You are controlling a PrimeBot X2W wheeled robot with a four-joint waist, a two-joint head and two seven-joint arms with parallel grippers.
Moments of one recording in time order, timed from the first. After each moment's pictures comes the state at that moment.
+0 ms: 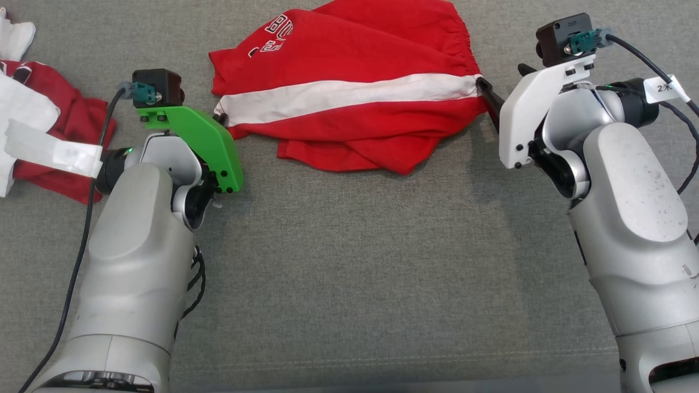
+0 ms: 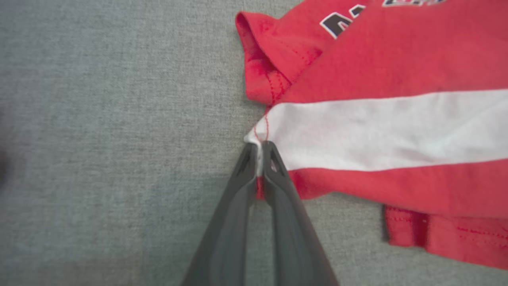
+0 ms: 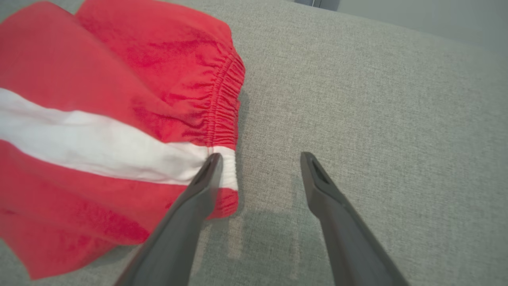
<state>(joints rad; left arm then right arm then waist) -0.89 0.06 -0.18 0.91 -0.38 -0.11 0.31 -0.80 -0.14 0.16 0.43 0.18 0.13 0.52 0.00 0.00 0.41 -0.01</state>
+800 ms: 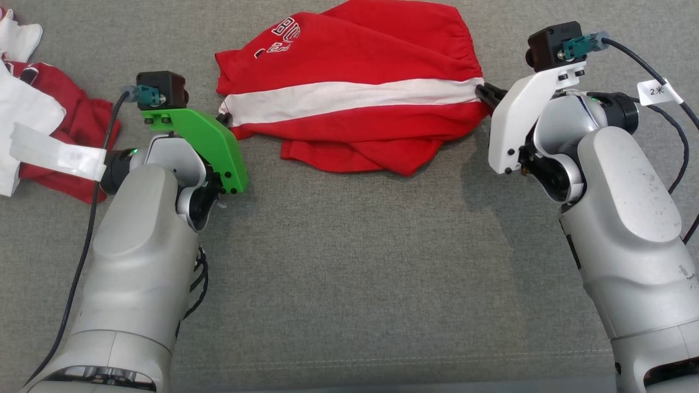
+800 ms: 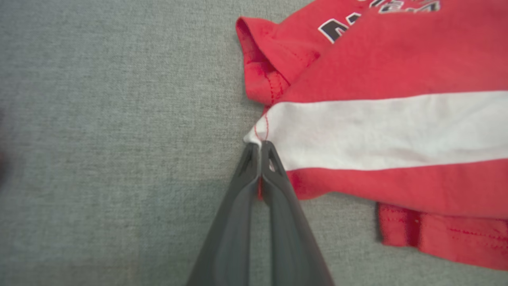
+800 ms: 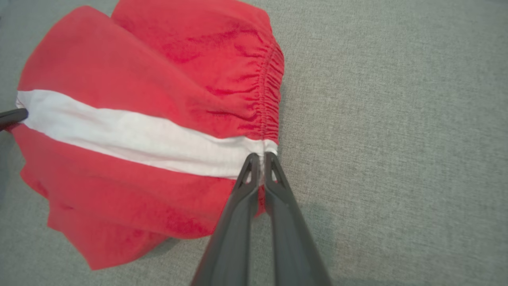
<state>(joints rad) -0.91 0.06 -0.23 0.96 -0.43 -0.12 0.25 -0.80 -0.13 0.19 0.45 0.31 0.13 0.54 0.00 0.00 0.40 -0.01</state>
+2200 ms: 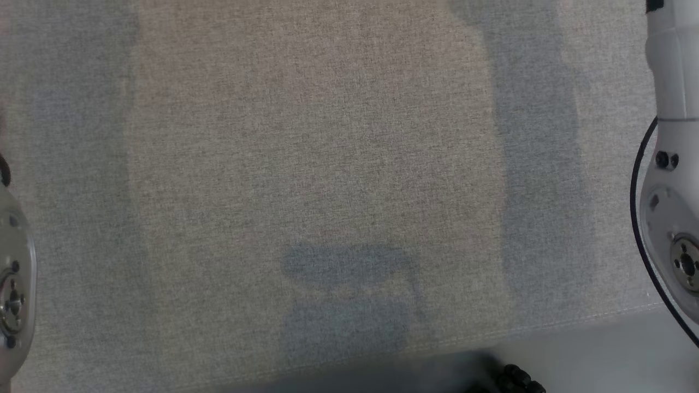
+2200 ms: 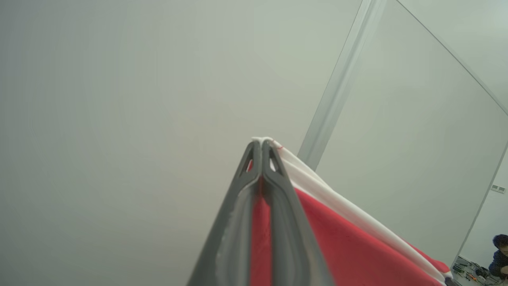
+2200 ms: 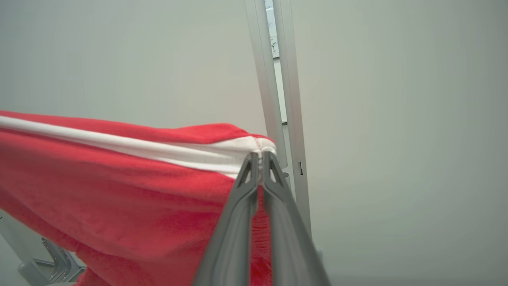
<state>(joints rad) -1.54 0.20 -0.06 0.53 -0.68 -0.12 -0.02 -1.52 -0.05 0.02 0.70 0.32 0.13 -0.06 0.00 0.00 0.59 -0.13</state>
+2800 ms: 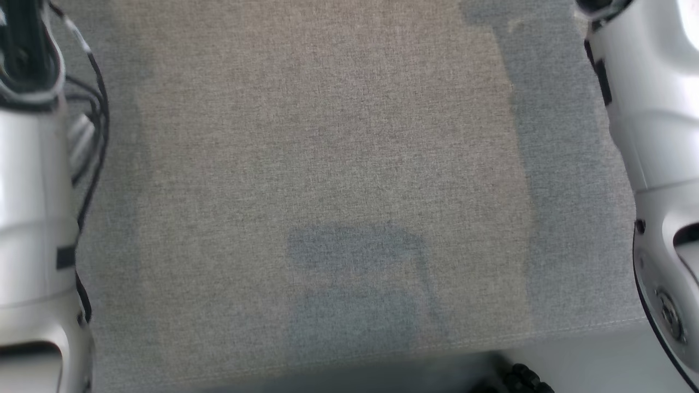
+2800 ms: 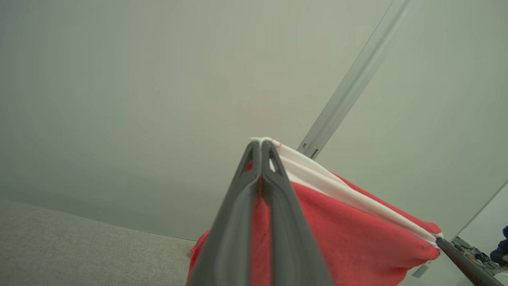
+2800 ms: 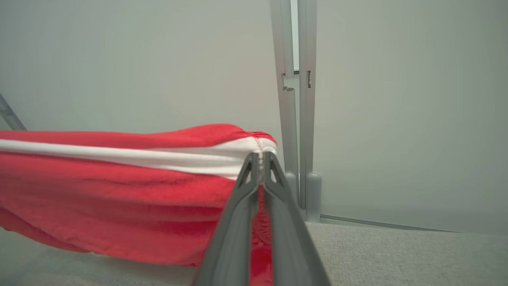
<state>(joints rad) -1.10 0.23 -0.10 0.36 -0.78 -0.12 -0.15 -1.35 -0.11 0.18 0.75 0.37 0.13 -0.16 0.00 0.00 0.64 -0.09</state>
